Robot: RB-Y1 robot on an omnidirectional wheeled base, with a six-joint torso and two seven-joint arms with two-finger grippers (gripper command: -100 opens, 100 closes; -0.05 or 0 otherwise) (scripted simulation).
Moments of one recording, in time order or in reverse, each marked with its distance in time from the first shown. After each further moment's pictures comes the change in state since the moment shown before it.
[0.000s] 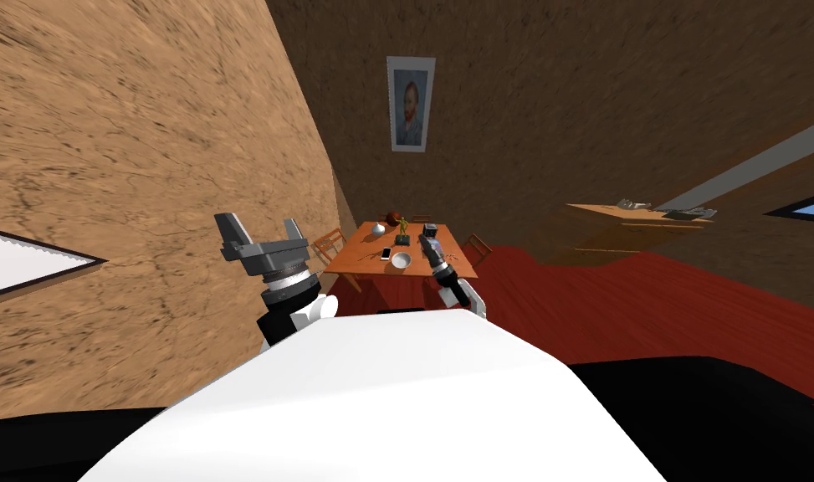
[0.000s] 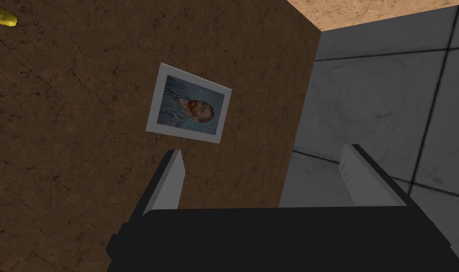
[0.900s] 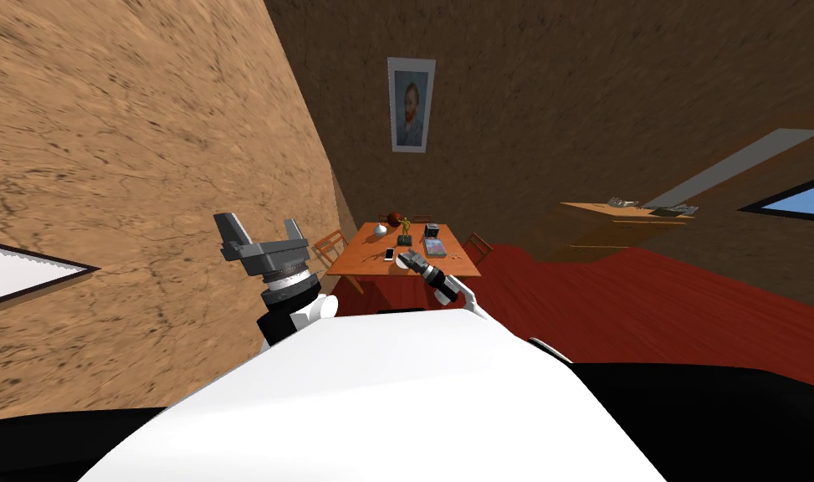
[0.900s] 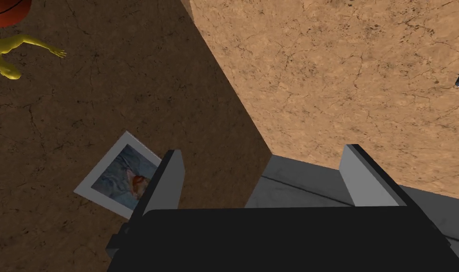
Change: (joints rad) left arm 0.000 0.000 0.000 0.000 0.000 0.000 0.000; right arm -0.183 -0.166 0.216 0.194 0.201 0.029 0.201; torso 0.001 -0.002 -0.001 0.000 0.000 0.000
